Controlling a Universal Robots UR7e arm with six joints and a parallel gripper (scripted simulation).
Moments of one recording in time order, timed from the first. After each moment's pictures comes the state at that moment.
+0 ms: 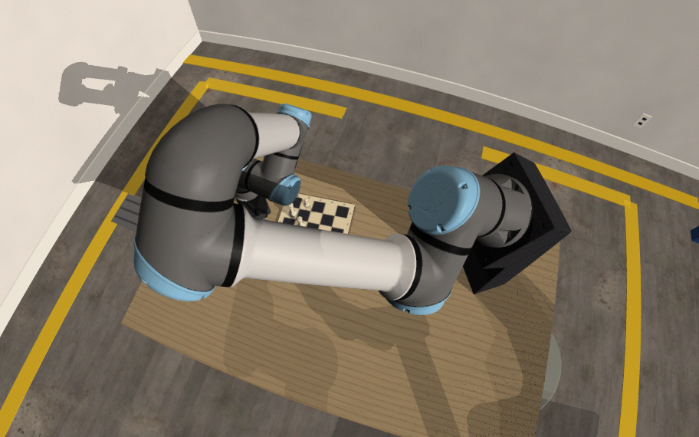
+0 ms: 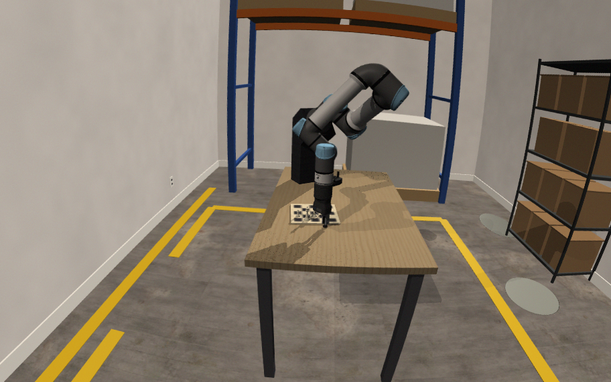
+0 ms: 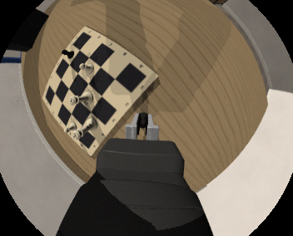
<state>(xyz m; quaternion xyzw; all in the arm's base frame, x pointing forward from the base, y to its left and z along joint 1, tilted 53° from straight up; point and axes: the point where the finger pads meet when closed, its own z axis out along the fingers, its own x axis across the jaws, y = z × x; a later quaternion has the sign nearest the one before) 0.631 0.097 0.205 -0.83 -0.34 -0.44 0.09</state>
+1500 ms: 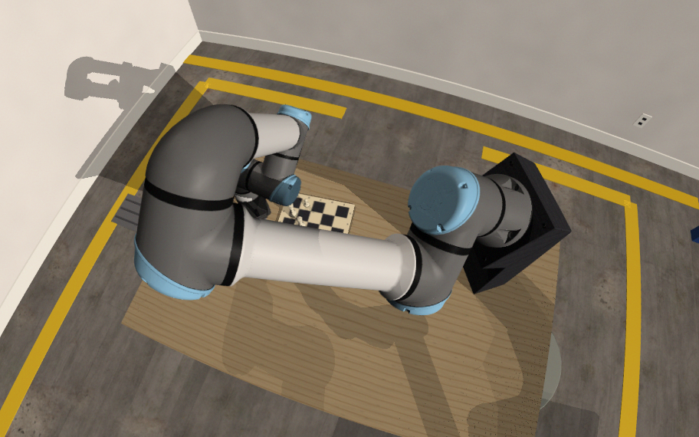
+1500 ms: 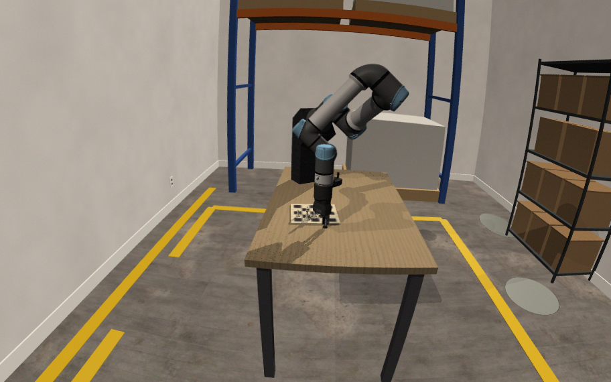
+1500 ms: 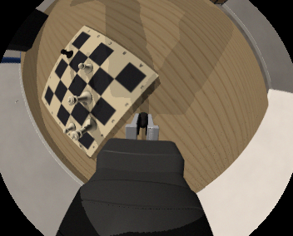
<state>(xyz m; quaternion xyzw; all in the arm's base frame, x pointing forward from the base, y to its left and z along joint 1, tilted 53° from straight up) 0.634 0.098 0.202 -0.83 -0.34 -0.44 0.09</state>
